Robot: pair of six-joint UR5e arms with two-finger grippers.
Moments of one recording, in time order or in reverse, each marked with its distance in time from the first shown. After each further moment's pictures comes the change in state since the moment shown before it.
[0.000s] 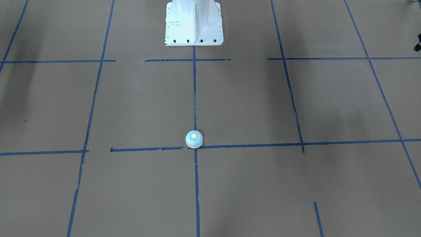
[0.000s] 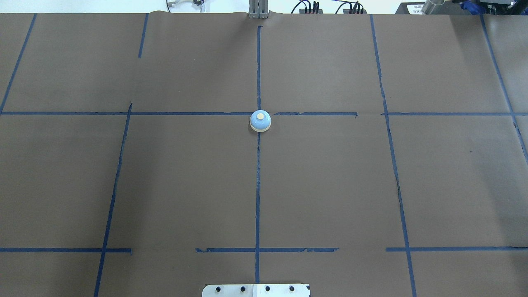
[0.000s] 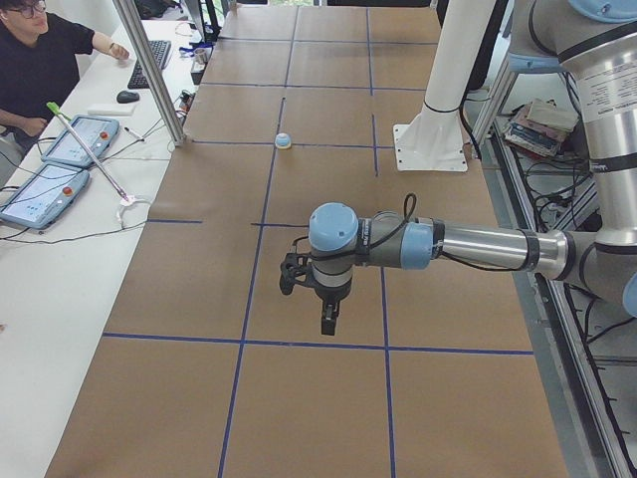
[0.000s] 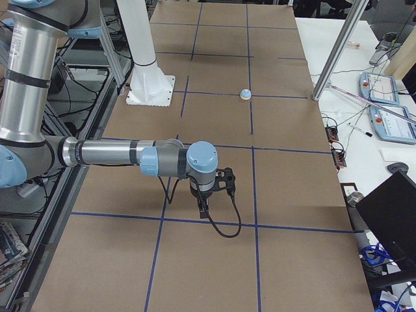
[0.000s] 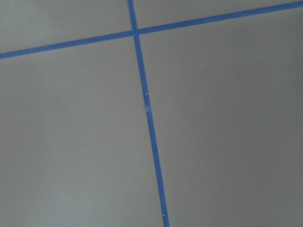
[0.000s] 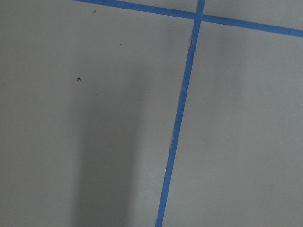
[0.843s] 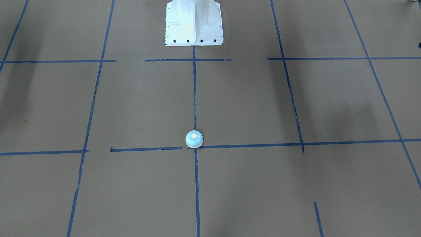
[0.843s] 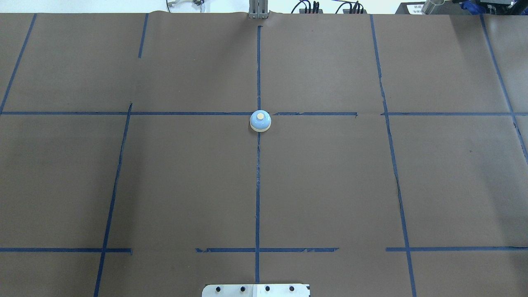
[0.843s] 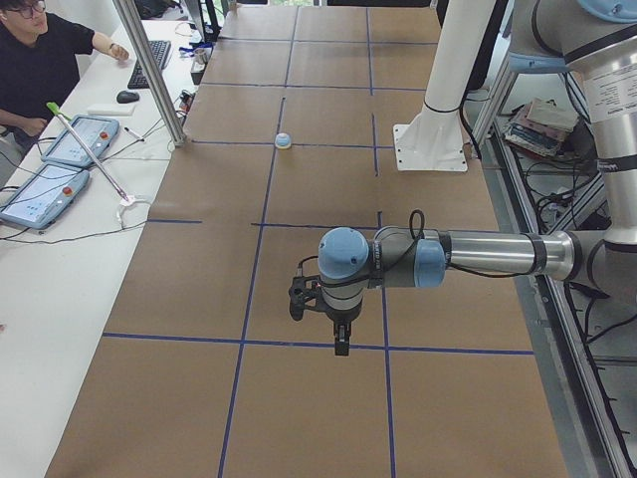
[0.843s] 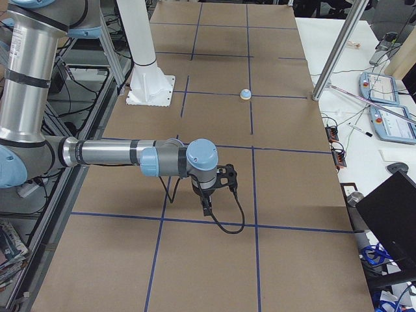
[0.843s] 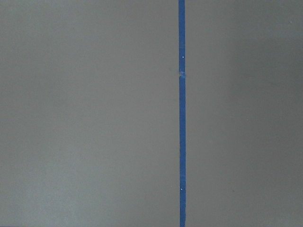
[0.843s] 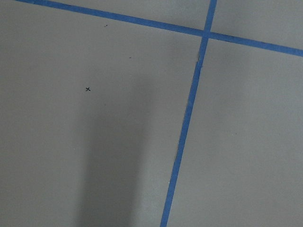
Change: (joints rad) left arm -0.041 0.022 0.035 0.007 -0.007 0.007; right arm 0.000 0.002 0.001 0.054 0.016 0.002
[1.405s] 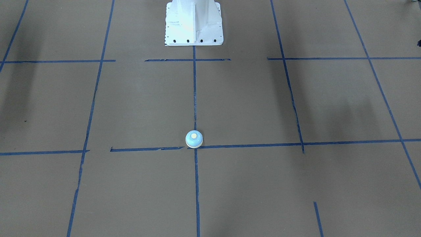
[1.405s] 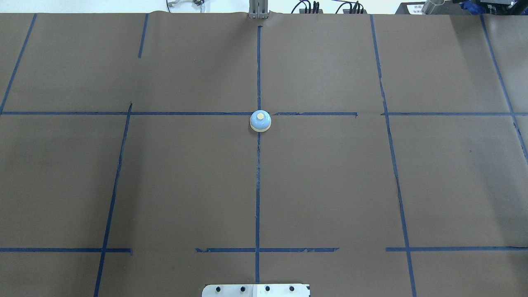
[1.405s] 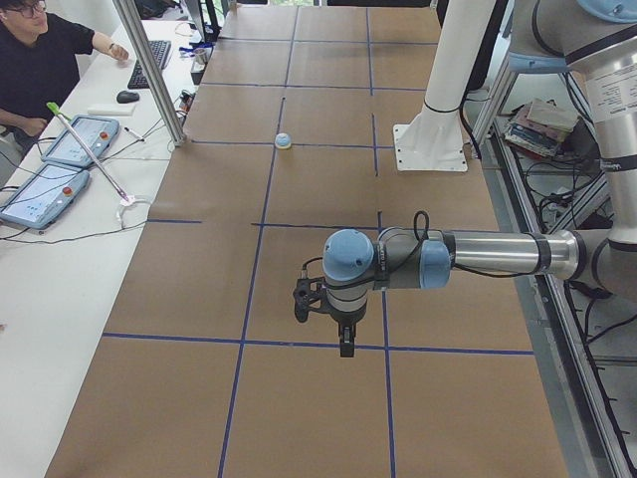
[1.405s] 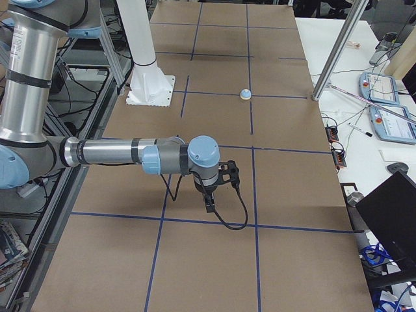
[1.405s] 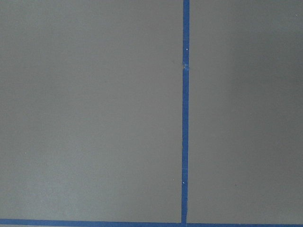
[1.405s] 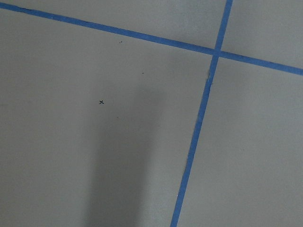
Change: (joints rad) left arm -0.001 0.015 -0.006 0.000 -0.001 0.001; right arm 0.000 0.021 0.023 0.000 0.010 -0.001
